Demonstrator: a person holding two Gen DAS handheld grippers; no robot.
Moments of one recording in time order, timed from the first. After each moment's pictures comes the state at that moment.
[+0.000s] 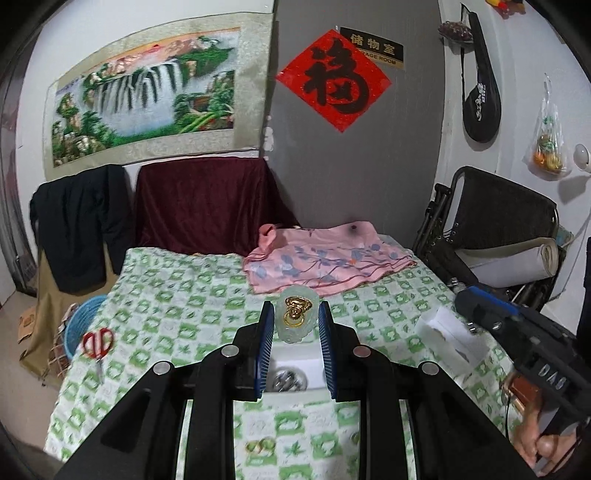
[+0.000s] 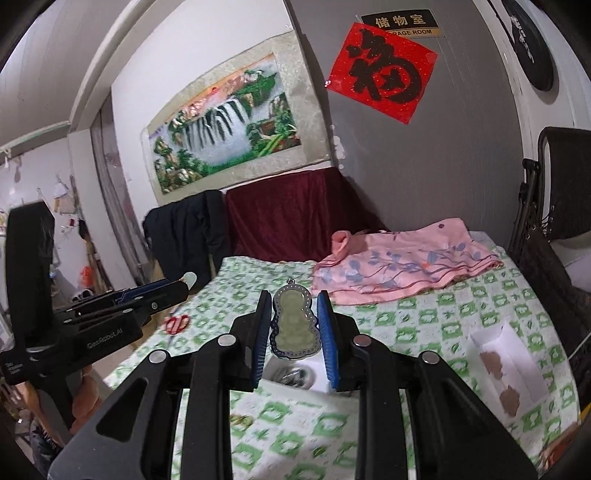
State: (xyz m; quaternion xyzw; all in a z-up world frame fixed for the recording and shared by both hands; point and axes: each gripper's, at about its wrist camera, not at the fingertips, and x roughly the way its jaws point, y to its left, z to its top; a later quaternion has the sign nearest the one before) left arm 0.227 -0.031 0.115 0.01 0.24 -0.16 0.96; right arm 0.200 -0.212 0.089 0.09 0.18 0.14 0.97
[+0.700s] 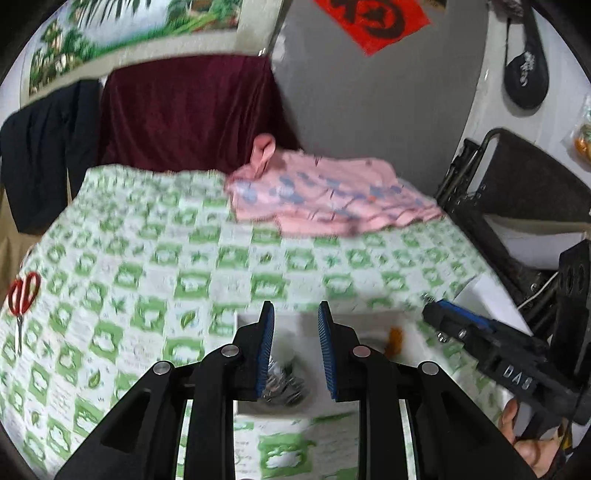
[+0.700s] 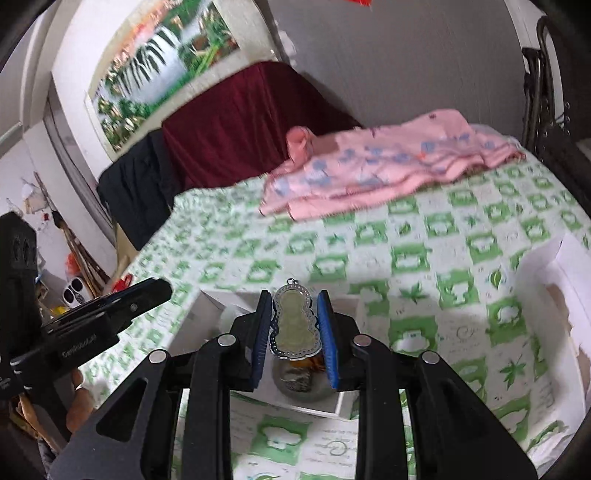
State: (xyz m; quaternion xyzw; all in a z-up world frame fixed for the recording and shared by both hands) left arm 0.351 -0.039 -0.033 -0.02 0.36 -0.17 0.92; right arm 0.333 -0.235 -0.065 0.15 0.34 0.12 0.92
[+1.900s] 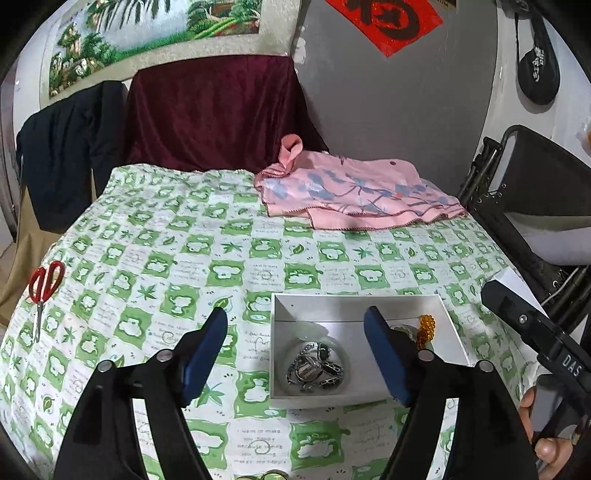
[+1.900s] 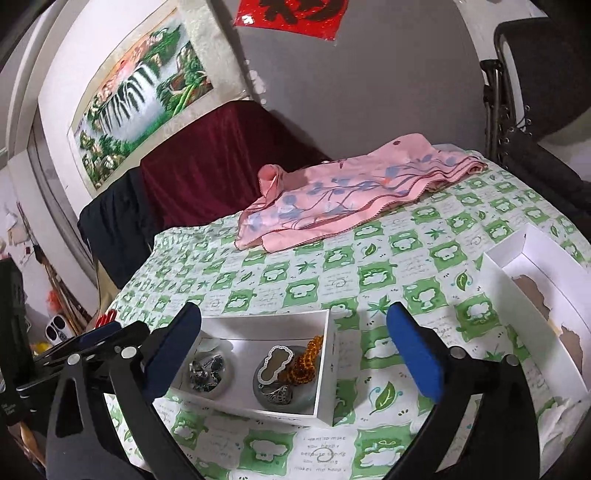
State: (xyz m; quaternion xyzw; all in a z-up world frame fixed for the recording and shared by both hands) left arm 0.337 -0.026 -0.038 -0.01 0.34 -0.12 0.93; right arm 0.310 -0.250 -0.060 0.17 0.26 0.06 0.95
